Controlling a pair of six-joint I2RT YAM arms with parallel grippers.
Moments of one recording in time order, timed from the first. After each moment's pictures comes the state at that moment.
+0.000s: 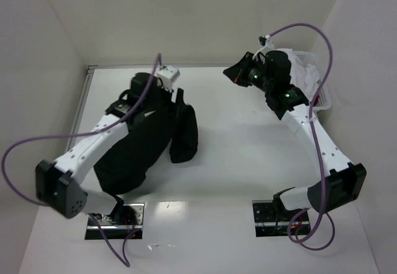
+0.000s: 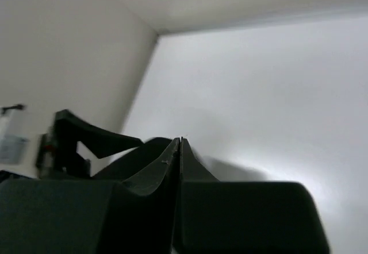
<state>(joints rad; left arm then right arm) -0.45 1.28 1.27 -0.32 0.19 -0.04 0.33 1.33 1.43 -0.22 -0.26 0.63</state>
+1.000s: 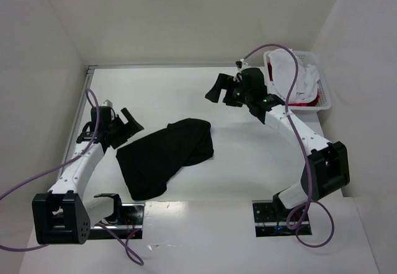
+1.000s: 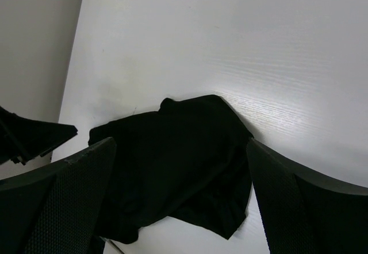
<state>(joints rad) 0.04 1.10 0.74 -0.44 0.16 -0.61 0.39 1.47 1.20 -0.21 -0.24 0.57</state>
